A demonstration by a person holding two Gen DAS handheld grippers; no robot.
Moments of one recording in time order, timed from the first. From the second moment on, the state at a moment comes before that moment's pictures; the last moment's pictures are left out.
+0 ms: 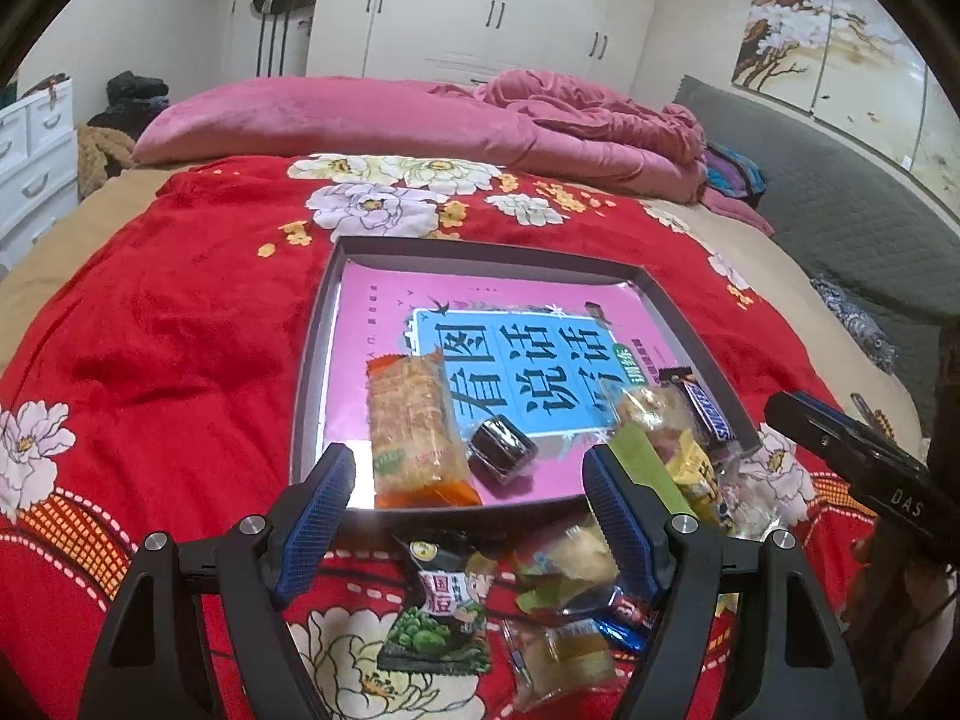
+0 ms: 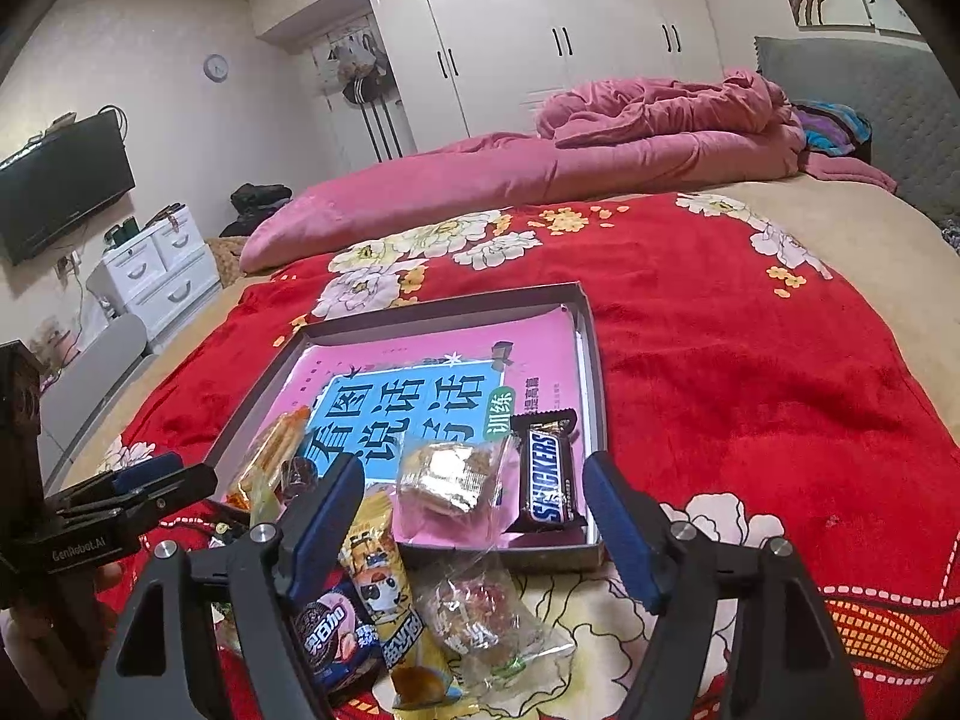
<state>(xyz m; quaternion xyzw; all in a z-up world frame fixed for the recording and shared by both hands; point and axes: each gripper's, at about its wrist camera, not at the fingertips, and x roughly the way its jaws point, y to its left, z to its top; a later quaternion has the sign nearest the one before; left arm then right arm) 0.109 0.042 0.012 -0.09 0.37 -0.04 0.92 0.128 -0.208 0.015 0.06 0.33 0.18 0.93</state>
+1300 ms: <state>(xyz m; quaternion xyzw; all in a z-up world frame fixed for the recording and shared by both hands) 0.074 0.020 0.007 -0.05 0.40 -0.05 0.91 0.102 -0.214 0.009 0.05 0.36 0.16 0.92</state>
